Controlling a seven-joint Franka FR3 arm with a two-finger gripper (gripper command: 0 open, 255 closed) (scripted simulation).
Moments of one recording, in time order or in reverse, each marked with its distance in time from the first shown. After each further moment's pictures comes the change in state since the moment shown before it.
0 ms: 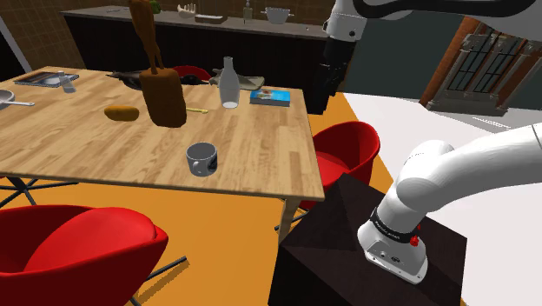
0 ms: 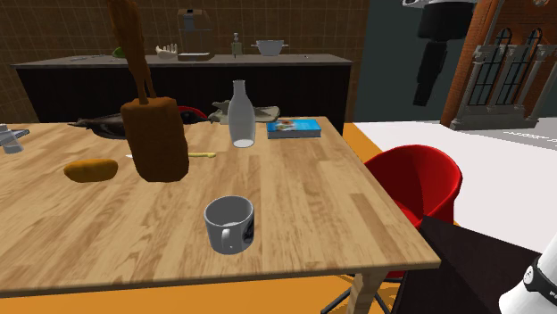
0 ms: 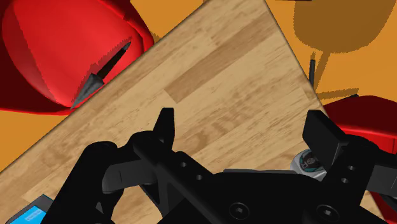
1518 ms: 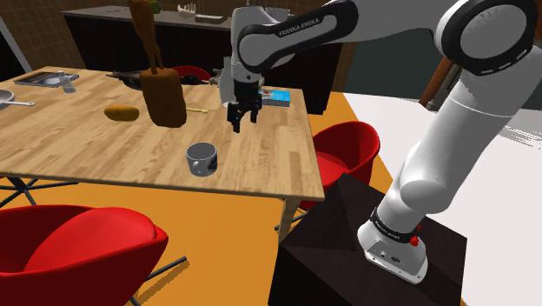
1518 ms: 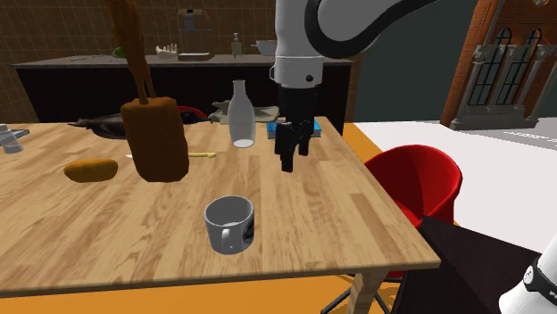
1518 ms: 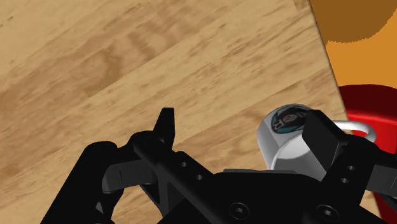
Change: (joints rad) arm 0.100 0.732 0.175 0.325 0.004 0.373 0.126
